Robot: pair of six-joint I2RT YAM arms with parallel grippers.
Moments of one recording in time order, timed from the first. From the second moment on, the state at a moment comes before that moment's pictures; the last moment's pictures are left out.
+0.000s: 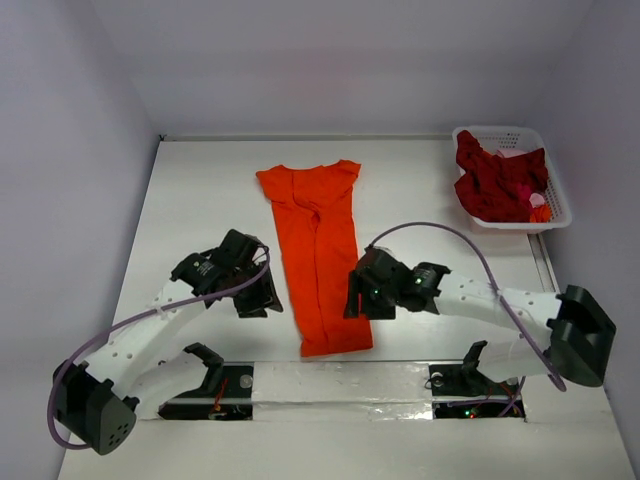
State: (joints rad) left arm -0.56 0.97 0.81 -1.01 0.17 -0.81; right arm 1.00 1.32 0.82 -0.56 0.04 0.99
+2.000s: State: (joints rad) left arm -0.87 1.03 0.37 -0.52 0.29 -1.19; right arm 1.04 1.20 0.69 -0.58 -0.07 1.00
